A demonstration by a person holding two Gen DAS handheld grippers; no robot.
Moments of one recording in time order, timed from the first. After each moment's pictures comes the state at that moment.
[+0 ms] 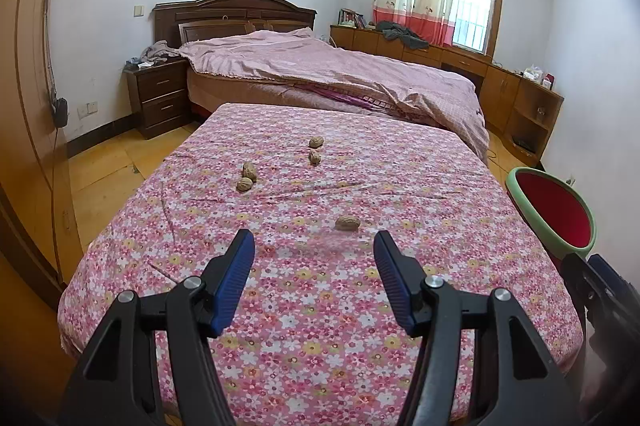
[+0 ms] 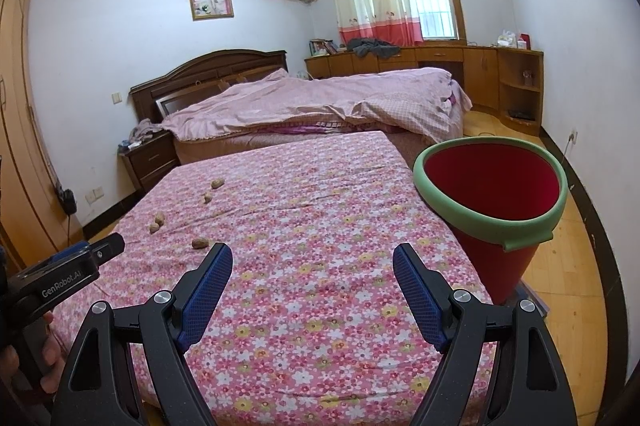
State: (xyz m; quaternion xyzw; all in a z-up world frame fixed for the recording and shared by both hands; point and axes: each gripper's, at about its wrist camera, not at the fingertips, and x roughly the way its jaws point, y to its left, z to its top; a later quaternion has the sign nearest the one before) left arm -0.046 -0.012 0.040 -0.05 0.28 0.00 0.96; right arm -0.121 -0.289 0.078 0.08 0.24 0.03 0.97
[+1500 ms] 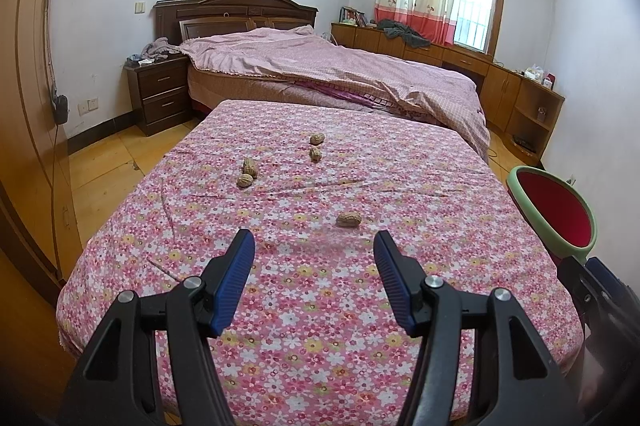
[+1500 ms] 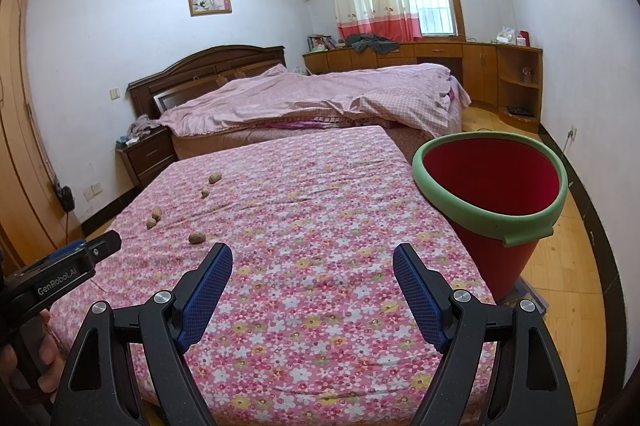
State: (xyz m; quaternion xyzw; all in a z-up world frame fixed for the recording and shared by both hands) left arm -0.044 -0.011 0.036 -0.06 0.29 0.00 0.96; right arm -0.118 -0.289 0.070 0.08 0.25 0.03 0.96
